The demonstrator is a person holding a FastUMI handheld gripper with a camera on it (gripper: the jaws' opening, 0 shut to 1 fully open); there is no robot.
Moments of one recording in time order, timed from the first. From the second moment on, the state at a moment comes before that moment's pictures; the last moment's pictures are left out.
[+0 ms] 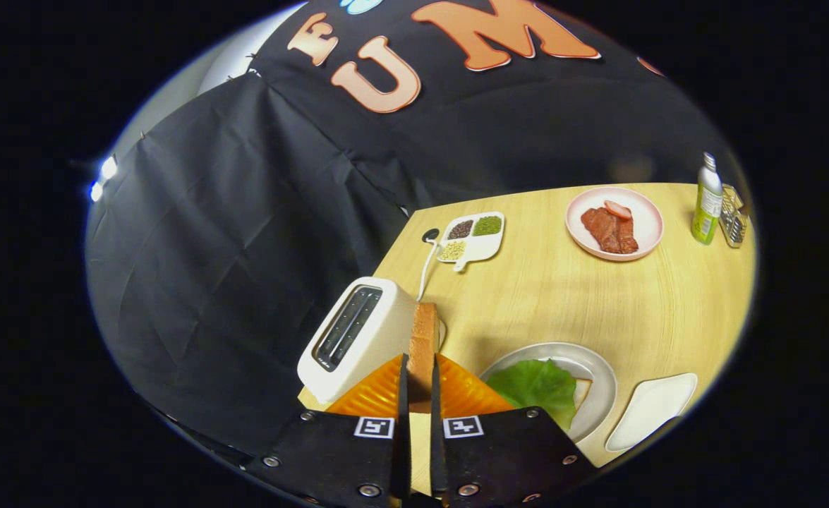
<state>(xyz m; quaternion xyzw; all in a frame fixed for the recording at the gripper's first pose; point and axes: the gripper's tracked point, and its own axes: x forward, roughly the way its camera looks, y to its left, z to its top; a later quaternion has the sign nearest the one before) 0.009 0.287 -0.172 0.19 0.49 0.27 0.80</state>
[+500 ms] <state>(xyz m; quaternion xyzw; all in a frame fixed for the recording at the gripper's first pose) -0.014 0.251 -0.219 0.22 0.51 0.25 0.79</state>
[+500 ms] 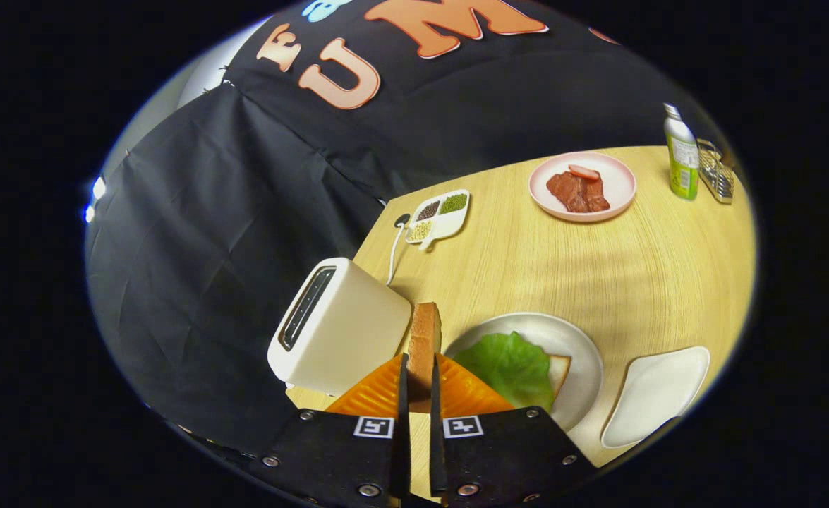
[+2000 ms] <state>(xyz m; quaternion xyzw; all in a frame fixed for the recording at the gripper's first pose) -0.003 0.141 -0.254 0.07 0.40 0.16 0.90</state>
